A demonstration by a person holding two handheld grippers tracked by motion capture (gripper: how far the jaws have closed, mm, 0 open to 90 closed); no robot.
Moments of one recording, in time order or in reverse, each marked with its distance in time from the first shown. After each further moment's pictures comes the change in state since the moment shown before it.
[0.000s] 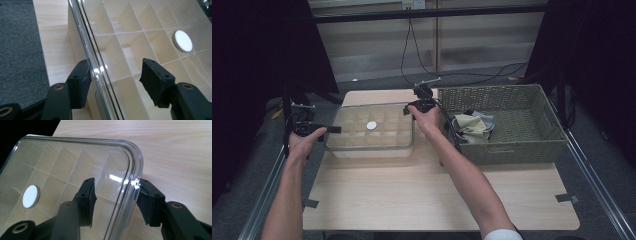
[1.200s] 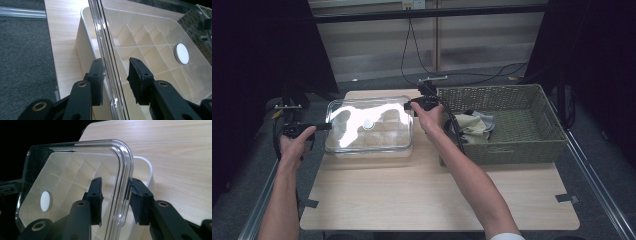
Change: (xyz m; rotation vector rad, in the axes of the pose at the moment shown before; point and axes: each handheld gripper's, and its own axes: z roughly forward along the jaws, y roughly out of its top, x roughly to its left) left arm 0.009 -0.006 -0.027 -0.136 -0.026 -0.015; right arm 0.001 0.000 -0.024 -0.097 0.118 0.022
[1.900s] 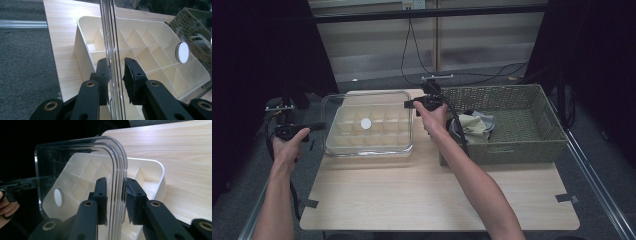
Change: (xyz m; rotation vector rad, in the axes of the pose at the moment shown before) left arm -0.009 -0.004 -0.024 -0.057 -0.010 0.057; right arm 0.012 -0.005 -0.032 -0.056 0.089 -0.038
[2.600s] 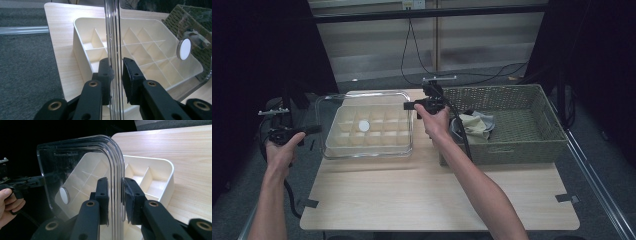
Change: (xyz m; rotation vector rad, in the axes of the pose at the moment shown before) left arm -0.017 -0.006 -0.022 -0.019 0.012 0.052; right arm 0.016 -0.011 -0.024 -0.033 0.040 -0.040
